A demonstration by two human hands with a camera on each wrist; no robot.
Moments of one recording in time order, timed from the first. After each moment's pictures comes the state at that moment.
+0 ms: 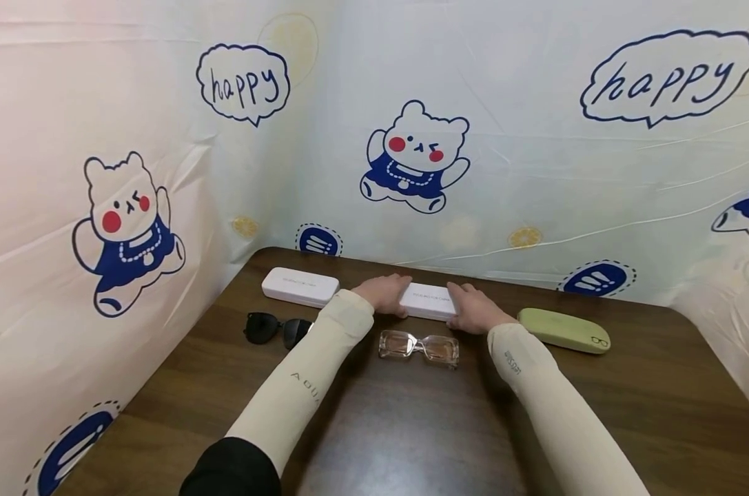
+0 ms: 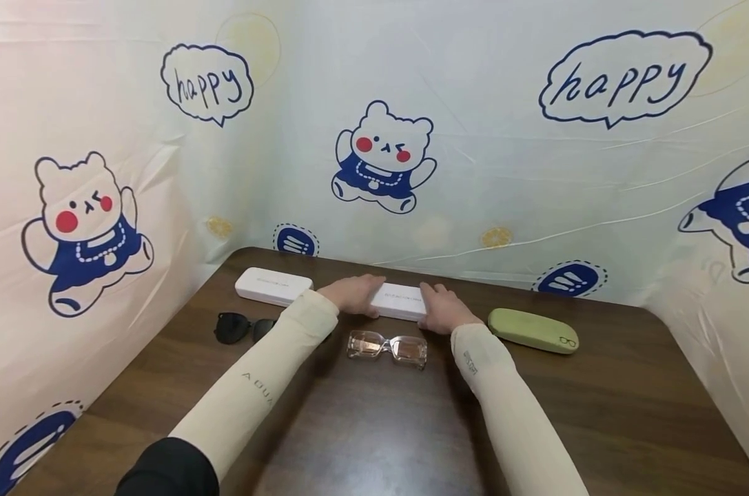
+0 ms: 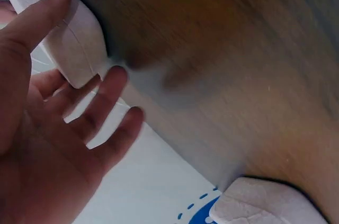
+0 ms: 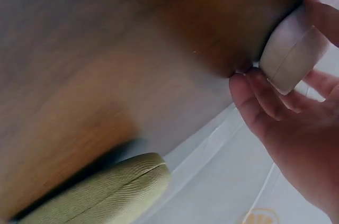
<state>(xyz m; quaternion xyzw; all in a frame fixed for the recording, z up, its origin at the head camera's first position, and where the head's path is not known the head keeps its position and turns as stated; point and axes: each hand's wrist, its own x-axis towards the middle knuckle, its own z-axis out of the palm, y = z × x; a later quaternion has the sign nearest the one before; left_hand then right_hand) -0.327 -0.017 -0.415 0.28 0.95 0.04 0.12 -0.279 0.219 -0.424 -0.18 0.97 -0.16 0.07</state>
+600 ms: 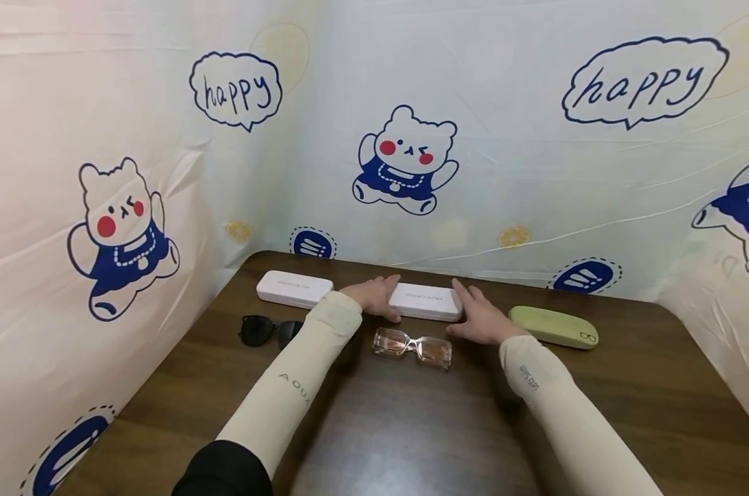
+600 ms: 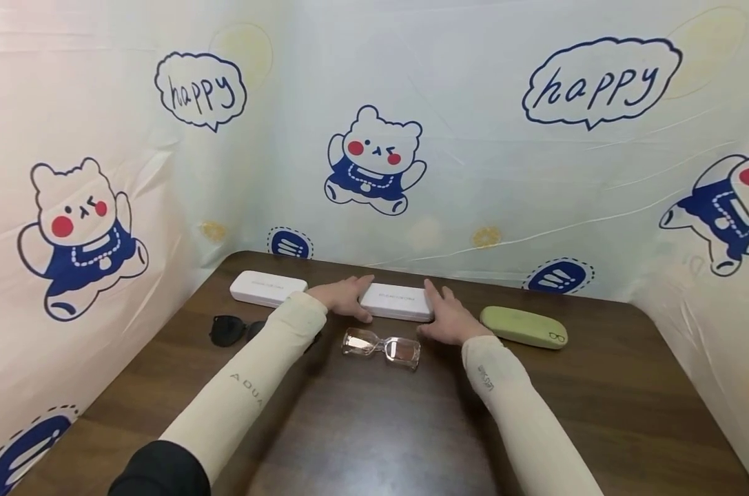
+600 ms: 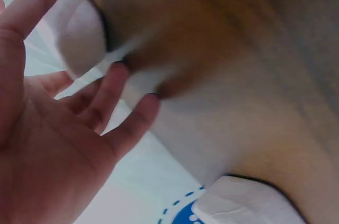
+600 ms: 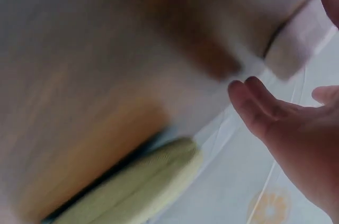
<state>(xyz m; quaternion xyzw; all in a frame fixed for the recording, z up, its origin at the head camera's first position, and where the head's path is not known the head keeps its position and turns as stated) -0.317 -0.026 -0.402 0.25 0.95 0.11 0.17 -0.249 0.241 -0.420 -0.15 0.96 -0.22 0.07</state>
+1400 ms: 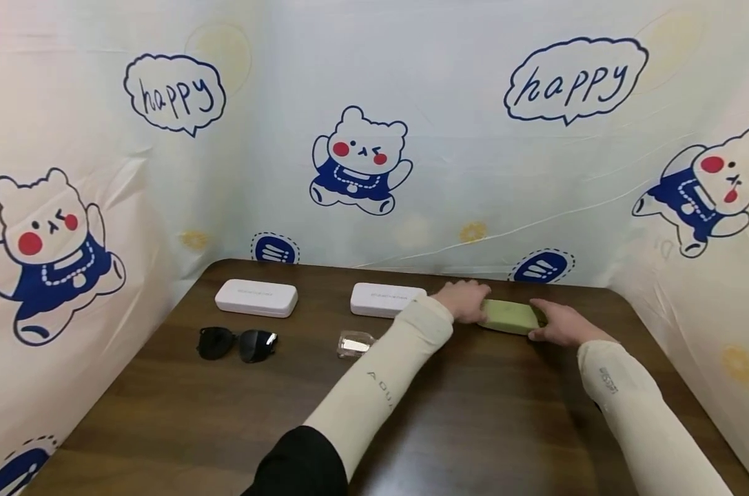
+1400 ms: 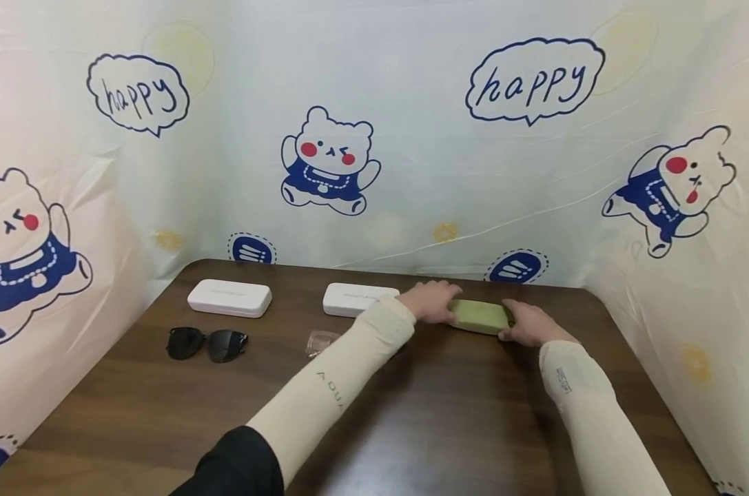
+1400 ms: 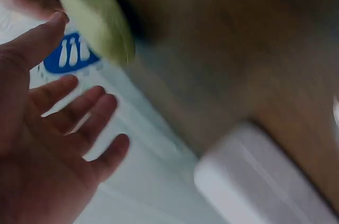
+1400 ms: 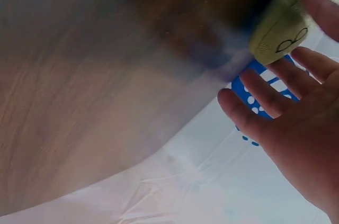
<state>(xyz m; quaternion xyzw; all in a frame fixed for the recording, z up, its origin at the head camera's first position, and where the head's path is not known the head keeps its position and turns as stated) -0.284 0.208 -0.401 0.38 0.92 0.01 0.07 -0.210 0.434 -0.412 -0.06 0.98 -0.15 0.10</state>
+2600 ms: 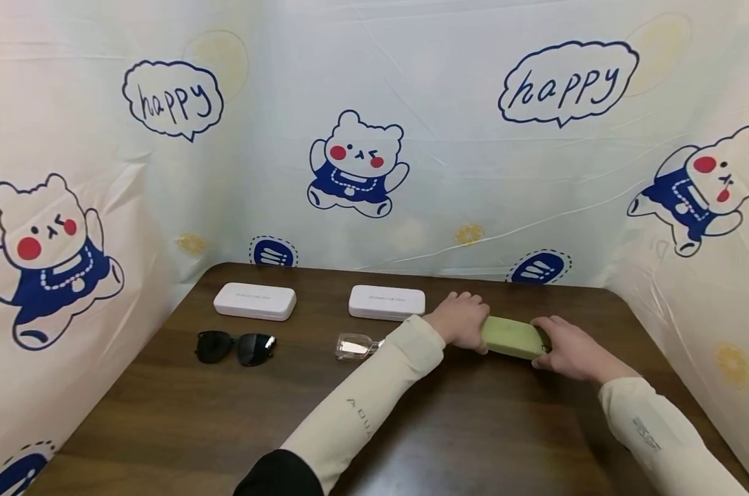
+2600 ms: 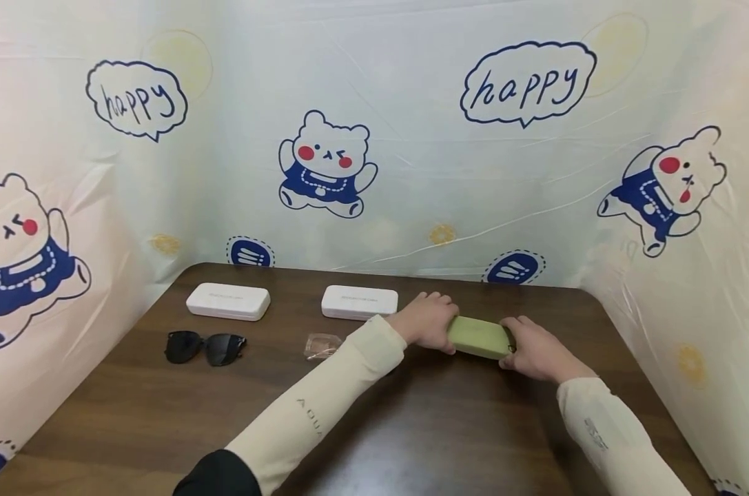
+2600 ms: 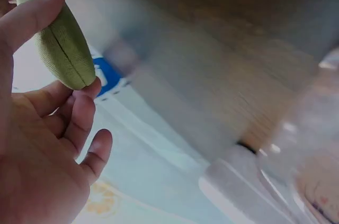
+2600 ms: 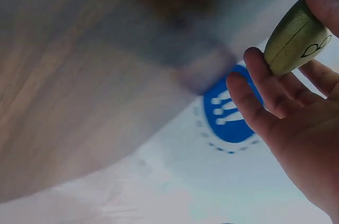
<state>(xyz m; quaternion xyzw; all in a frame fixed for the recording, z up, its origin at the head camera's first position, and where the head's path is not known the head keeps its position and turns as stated) -0.247 0.197 -0.404 0.44 0.90 -0.03 0.00 -0.152 0.420 -0.405 -0.10 0.98 -0.15 0.04</state>
